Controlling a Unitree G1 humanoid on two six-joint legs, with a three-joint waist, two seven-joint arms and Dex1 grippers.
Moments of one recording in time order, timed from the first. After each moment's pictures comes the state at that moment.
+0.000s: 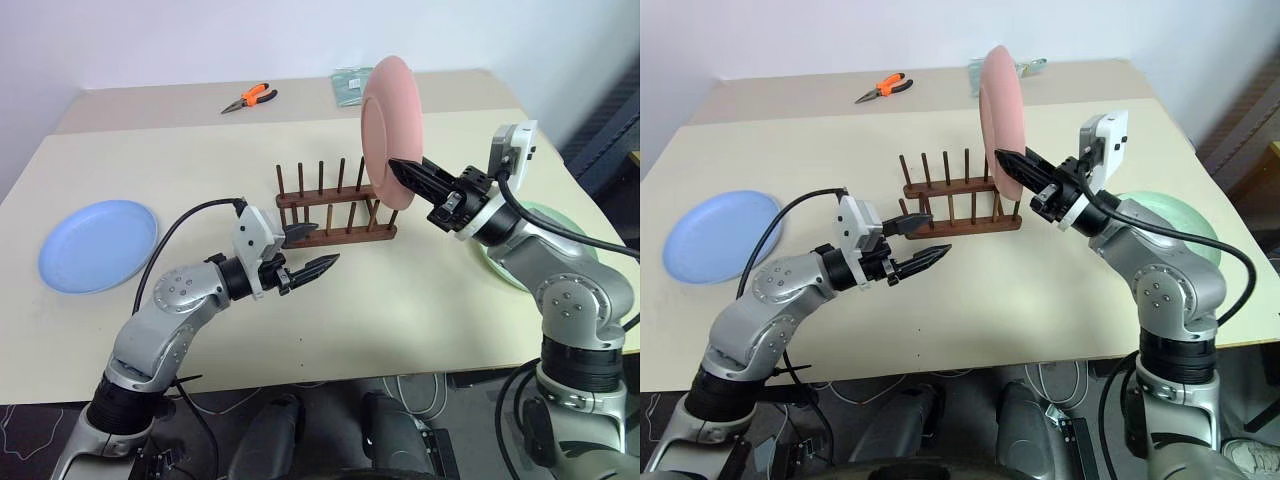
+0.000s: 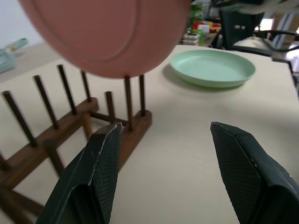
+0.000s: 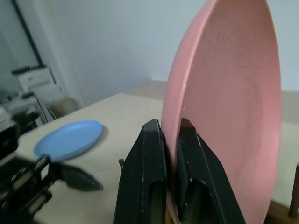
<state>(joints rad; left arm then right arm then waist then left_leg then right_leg) -0.28 0.50 -0.14 -0.45 -0.49 0.45 -0.65 -0.48 -0.45 -0.22 -0.34 0.85 0.73 0.49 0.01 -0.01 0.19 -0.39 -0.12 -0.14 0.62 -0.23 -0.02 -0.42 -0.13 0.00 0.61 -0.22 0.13</state>
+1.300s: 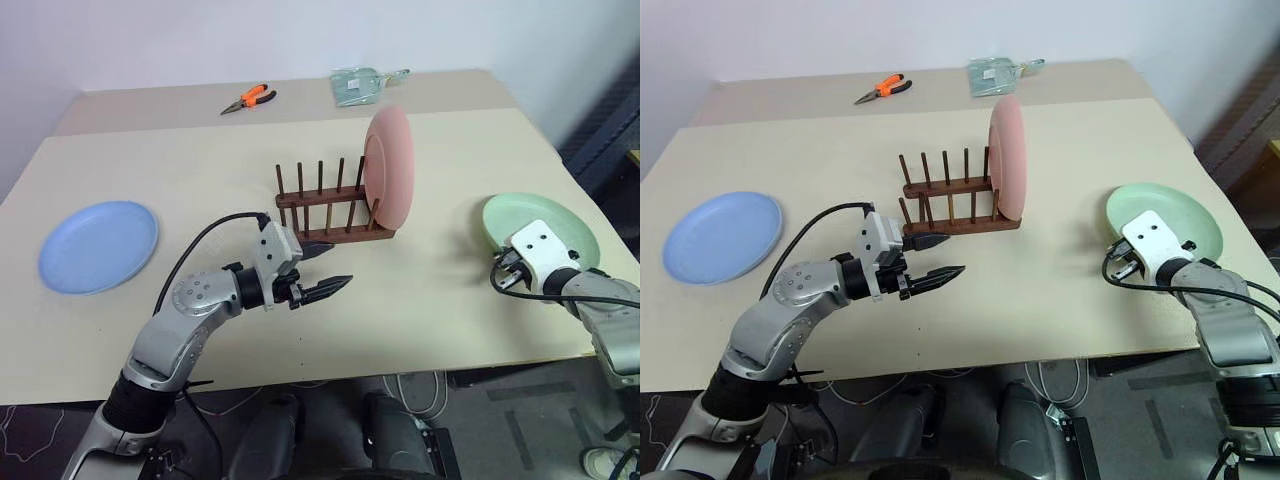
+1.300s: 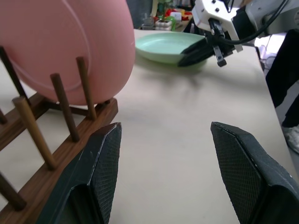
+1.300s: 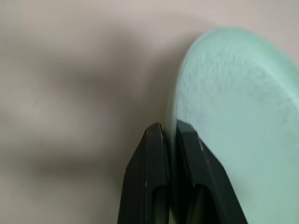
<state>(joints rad) -0.28 0.47 -0.20 -0.39 -0.41 0.43 -0.75 -0.15 -0.84 -0.12 -0.05 0.11 0.41 0.51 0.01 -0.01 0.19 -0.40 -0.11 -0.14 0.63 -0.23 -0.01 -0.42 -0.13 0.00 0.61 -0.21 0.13</state>
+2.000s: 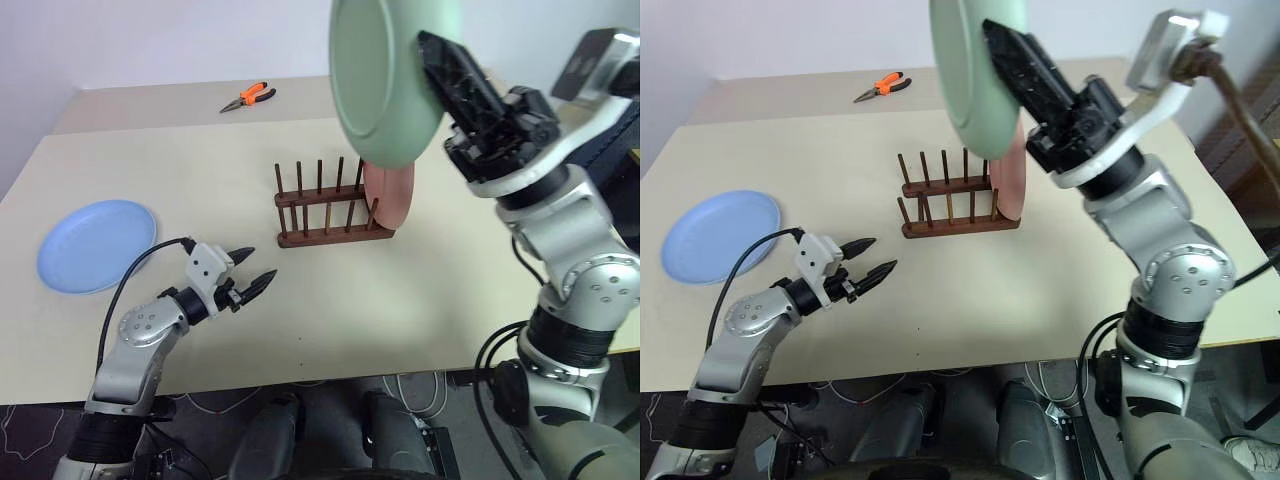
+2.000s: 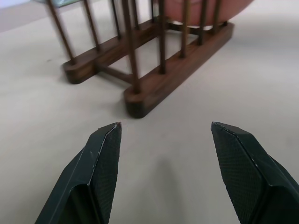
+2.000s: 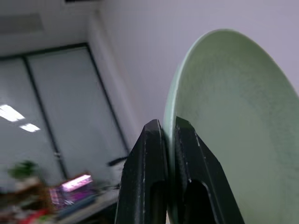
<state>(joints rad) -0.04 0.51 0.04 -0.18 -0.30 0.16 -0.69 -0.67 -0.29 -0.24 -0.43 1.50 0.70 0.14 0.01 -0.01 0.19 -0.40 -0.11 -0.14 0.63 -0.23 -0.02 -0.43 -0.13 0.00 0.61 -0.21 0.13</state>
